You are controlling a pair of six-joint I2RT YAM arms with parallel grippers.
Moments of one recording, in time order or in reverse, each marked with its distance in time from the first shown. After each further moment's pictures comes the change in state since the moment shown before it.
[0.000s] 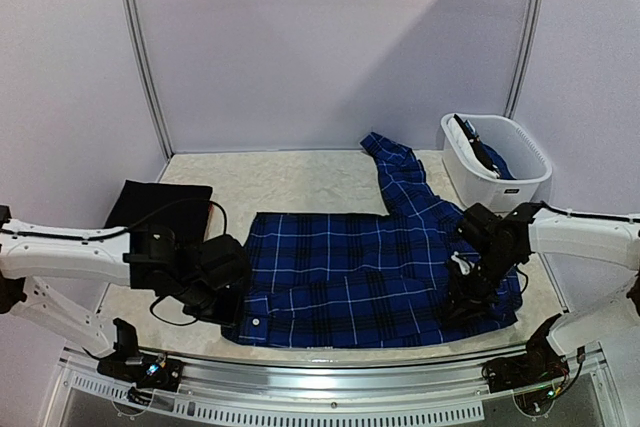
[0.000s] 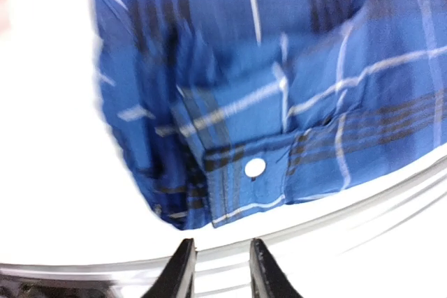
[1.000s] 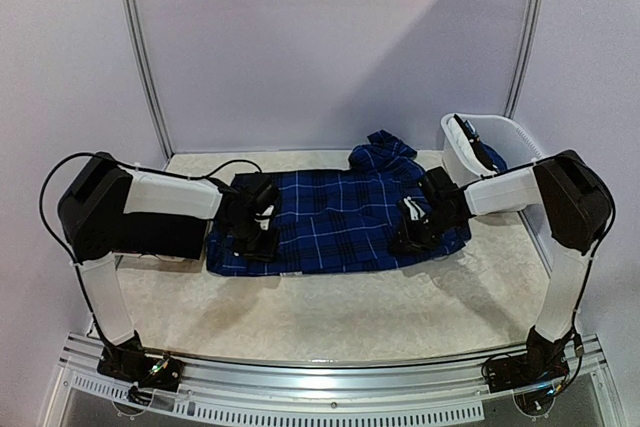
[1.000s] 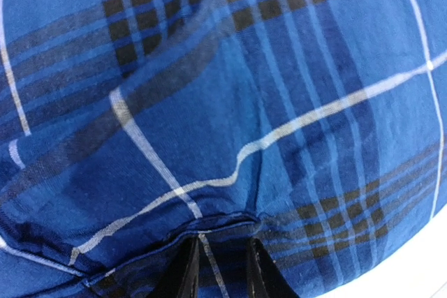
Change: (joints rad) left arm 0.504 0.632 0.352 0.327 0.154 0.495; right arm -0.119 0.606 0.380 0.613 -0.031 -0.152
